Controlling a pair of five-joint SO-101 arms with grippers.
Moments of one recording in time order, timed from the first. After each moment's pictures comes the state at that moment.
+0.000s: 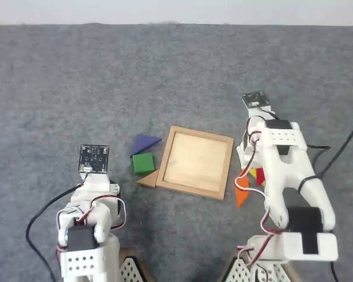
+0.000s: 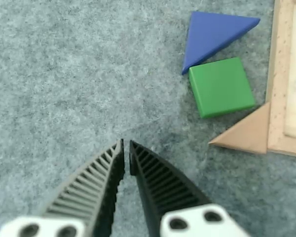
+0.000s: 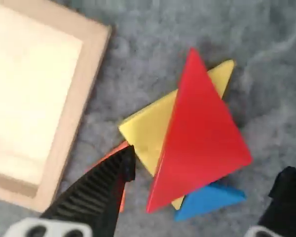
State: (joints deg) left arm -12.0 -103.0 97.2 72.0 -1.7; right arm -2.4 -1.8 34.4 61.1 10.9
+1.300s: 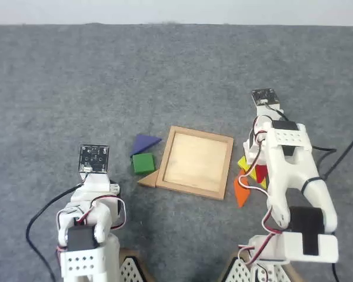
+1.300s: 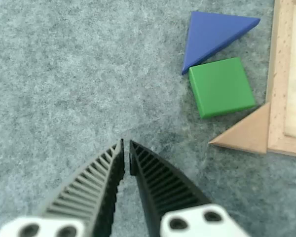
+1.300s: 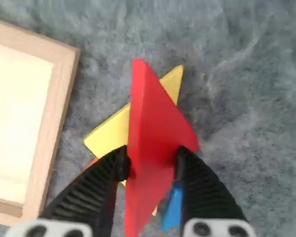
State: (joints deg) left arm -12.0 -103.0 97.2 72.0 -1.7; right arm -0.4 -2.0 34.8 57.7 10.0
